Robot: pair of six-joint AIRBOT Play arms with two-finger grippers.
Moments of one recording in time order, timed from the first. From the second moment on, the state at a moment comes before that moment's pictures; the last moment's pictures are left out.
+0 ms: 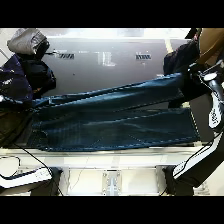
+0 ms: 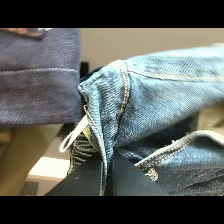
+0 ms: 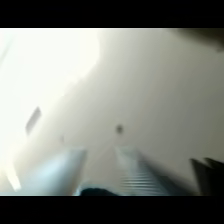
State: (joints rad) left arm 0.51 -1.34 1.04 1.32 -0.94 -1.11; right arm -0.42 -1.92 1.63 -0.90 0.34 1.63
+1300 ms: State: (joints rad) left arm 0.51 -1.34 1.04 1.31 -1.01 -1.11; right arm -0.55 -1.94 1.69 -1.14 1.13 1.31
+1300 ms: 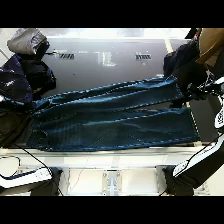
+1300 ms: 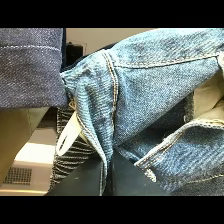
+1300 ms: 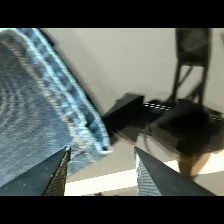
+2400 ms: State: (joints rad) left arm 0.51 -1.34 1.04 1.31 -1.01 -1.11; right arm -0.55 -2.00 1.69 -1.02 1.17 1.22
